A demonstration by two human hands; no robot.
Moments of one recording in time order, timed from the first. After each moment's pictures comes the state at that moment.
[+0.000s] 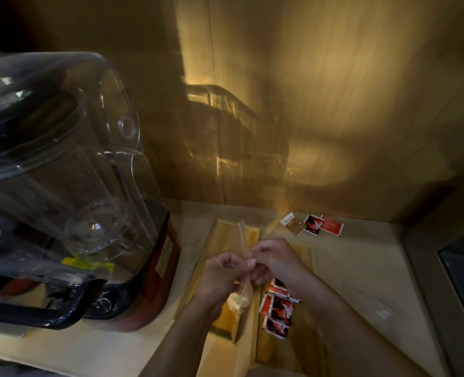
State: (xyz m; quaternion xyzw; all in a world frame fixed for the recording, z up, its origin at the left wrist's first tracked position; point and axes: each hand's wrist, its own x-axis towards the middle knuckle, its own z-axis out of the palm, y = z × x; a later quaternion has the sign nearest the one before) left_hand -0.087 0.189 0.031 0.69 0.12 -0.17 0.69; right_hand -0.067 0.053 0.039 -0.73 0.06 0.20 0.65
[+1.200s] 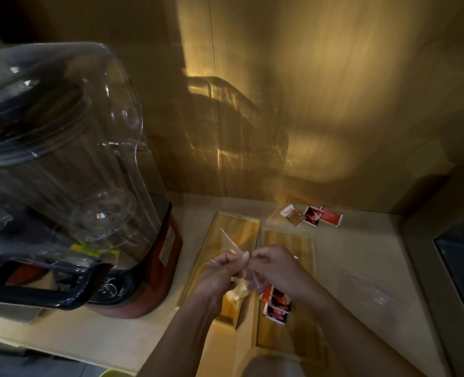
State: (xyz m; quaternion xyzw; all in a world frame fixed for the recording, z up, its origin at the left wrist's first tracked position) left_hand -0.104 0.197 0.016 0.64 0.15 -0.22 0.72; right_hand -0.100 0.050 0.028 -0.78 -0.03 0.21 0.59
